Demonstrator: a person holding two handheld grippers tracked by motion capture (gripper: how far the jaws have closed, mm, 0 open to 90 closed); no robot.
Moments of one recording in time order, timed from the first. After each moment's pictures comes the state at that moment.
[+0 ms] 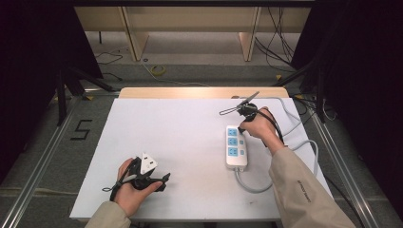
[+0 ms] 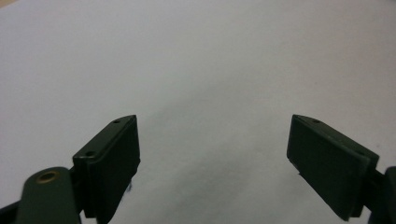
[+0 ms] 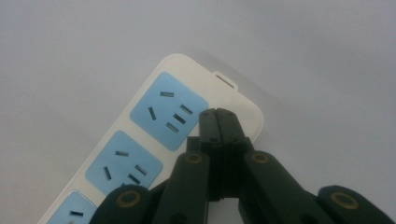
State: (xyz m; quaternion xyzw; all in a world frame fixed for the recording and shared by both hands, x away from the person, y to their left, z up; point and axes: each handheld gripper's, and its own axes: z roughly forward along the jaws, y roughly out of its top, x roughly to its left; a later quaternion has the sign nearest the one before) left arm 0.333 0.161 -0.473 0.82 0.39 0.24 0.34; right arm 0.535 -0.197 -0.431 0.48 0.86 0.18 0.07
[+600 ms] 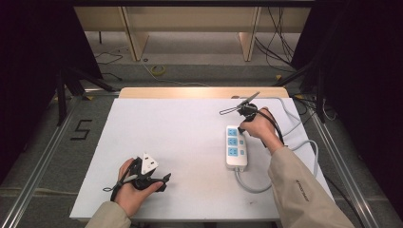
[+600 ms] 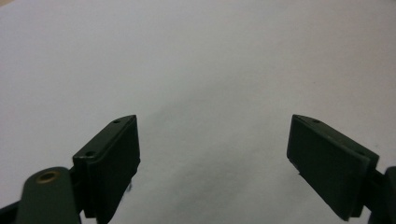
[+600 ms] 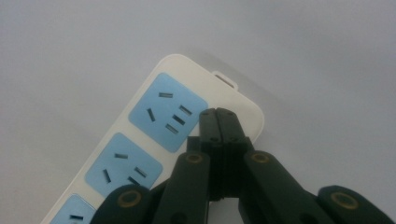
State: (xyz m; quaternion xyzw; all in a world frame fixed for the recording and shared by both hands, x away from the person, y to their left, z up) left arm 0.333 0.160 -0.475 0.82 0.39 0.24 0.34; right arm 0.535 -0.198 -0.433 0.49 0.85 0.18 0.07
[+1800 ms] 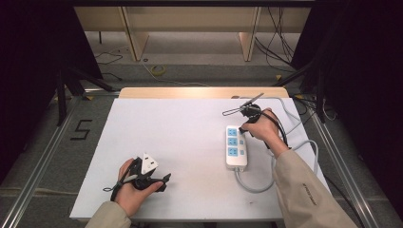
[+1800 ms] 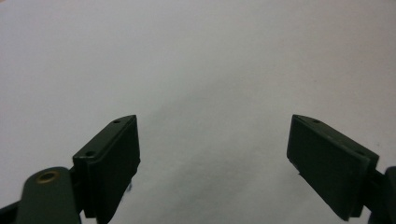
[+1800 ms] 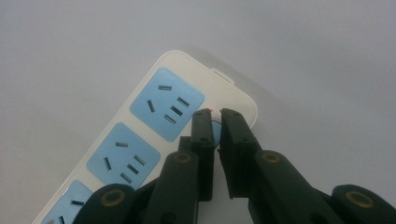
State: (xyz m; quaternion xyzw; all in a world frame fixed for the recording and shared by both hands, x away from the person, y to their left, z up) left arm 0.334 0.160 -0.476 0.82 0.40 0.24 0.34; right arm 0.528 -0.207 -0.430 0.48 0.85 0.20 0.07
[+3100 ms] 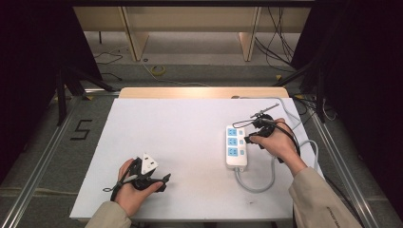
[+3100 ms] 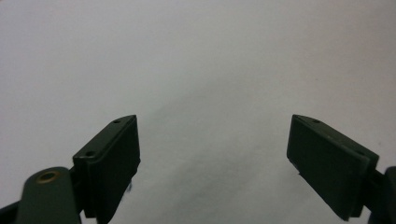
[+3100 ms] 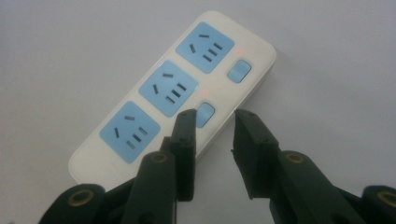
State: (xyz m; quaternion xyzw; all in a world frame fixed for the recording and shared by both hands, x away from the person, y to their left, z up) left arm 0.333 0.160 -0.476 0.82 0.40 0.24 0.34; right arm 0.467 -0.232 -0.415 0.45 0.85 0.25 0.09
